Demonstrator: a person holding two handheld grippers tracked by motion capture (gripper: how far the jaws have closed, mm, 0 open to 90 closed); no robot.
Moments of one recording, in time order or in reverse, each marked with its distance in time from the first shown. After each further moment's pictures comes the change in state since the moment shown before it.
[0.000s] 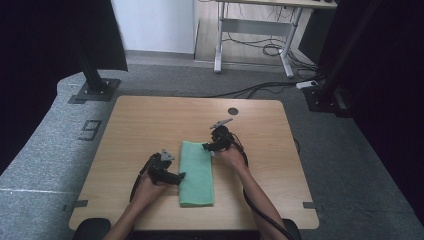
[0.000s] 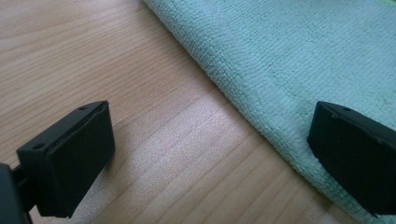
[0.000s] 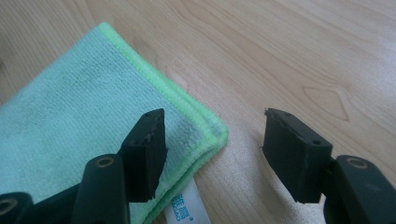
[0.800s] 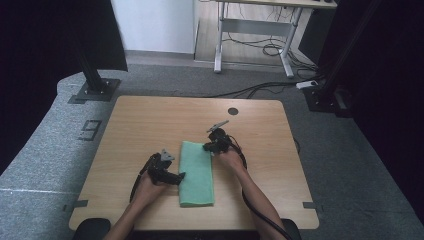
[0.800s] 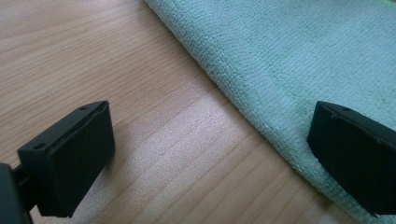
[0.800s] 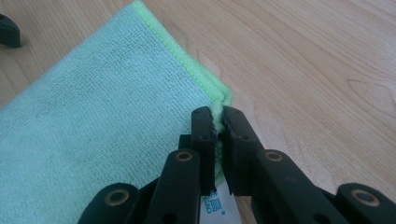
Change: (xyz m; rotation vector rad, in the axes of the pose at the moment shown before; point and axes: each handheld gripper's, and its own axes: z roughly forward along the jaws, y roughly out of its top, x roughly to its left) left arm 0.000 -0.001 -0.001 -0.002 0.001 -0.003; right arm 0.011 -0.001 0.004 0.044 0.056 -0.046
